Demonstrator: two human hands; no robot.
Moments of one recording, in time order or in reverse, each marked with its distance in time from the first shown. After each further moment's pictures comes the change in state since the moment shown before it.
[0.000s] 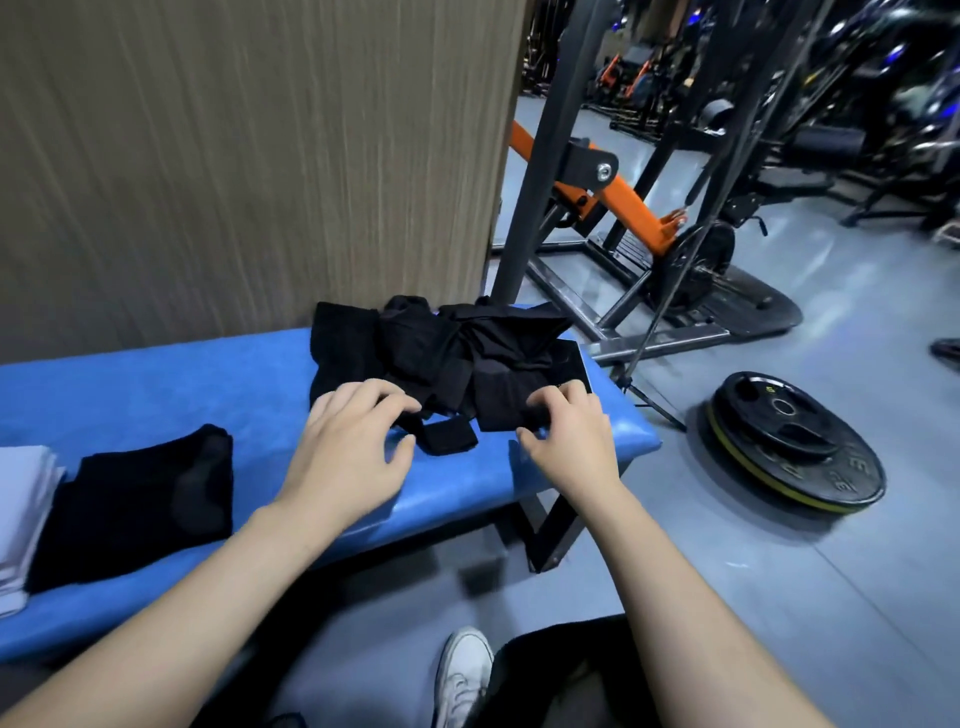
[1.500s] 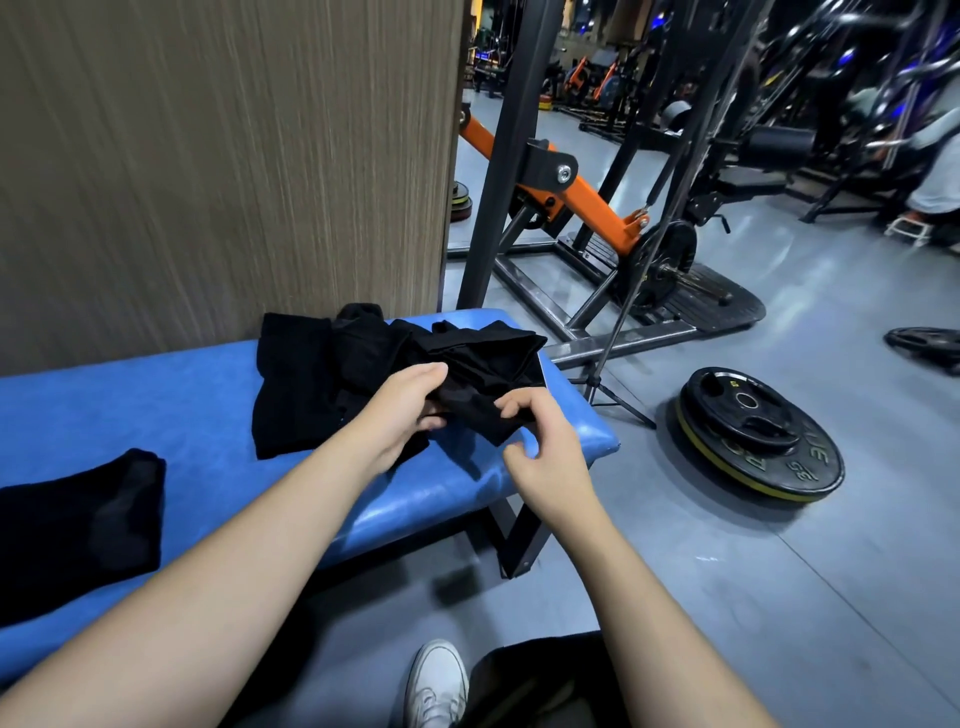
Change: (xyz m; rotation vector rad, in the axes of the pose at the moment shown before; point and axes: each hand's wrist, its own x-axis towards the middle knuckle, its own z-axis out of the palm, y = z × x) left_hand 0.089 0.070 0.053 -1.289 -0.360 -0.606; right_hand -0.029 0.010 -0.033 0.732 0.069 -0.122
